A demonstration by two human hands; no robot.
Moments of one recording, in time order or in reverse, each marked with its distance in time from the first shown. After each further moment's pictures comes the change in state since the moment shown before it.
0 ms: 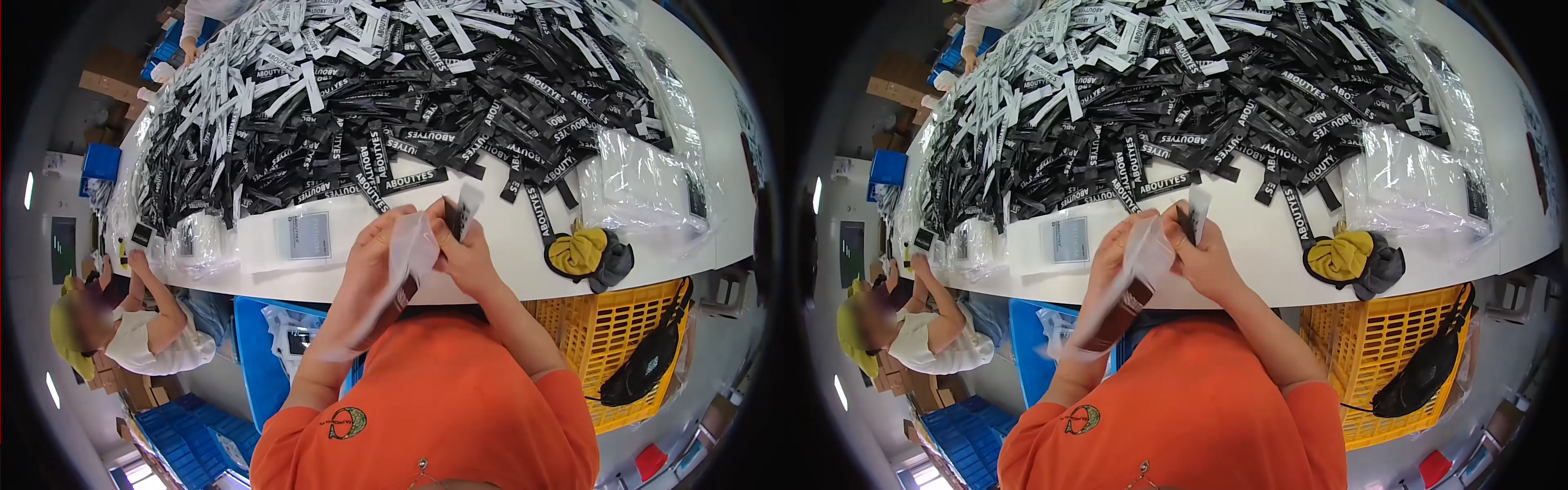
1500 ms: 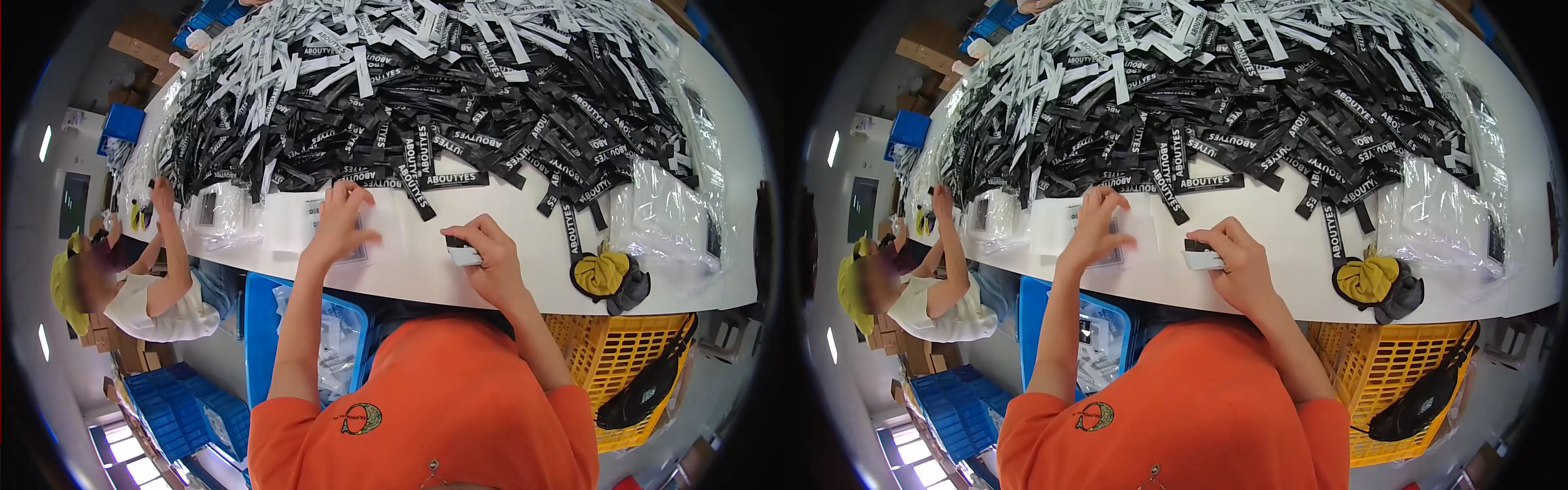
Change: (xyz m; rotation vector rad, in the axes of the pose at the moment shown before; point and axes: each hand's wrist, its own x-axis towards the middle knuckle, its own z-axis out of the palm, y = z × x) left_hand 0.008 0.058 -0.132 1.679 0.091 0.232; right_hand -0.009 0.009 0.003 -0.958 -0.035 -0.211
